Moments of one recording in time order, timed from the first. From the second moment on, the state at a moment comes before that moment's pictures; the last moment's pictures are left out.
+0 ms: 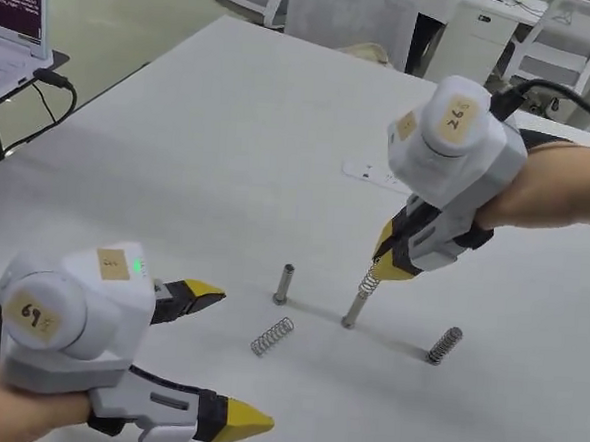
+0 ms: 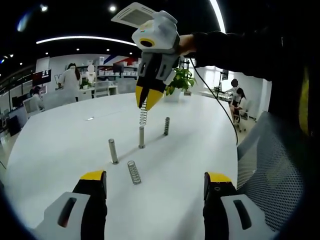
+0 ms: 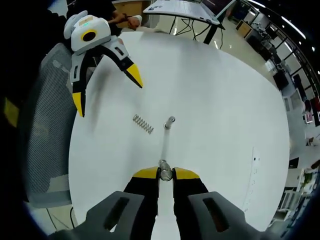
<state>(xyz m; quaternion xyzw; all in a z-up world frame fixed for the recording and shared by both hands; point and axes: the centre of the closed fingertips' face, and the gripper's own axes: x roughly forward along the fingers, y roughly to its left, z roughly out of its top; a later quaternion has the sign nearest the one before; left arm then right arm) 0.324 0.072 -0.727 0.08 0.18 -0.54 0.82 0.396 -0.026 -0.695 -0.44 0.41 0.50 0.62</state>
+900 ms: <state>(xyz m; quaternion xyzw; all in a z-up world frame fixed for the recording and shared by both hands) 0.324 0.072 -0.731 0.08 0.18 -0.54 0.82 0.400 -0.029 -0.710 -0.43 0.43 0.50 0.62</state>
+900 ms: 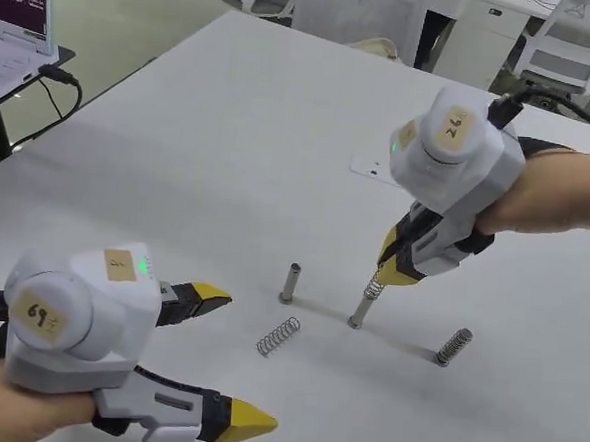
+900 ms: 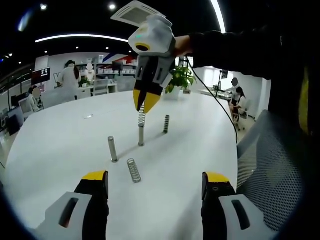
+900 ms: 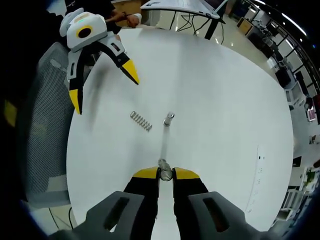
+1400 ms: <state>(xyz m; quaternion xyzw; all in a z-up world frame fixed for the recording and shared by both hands) 0.325 0.070 -0.733 0.08 0.19 -0.54 0.82 0.403 -0.029 -0.733 -0.42 0.44 0.50 0.62</state>
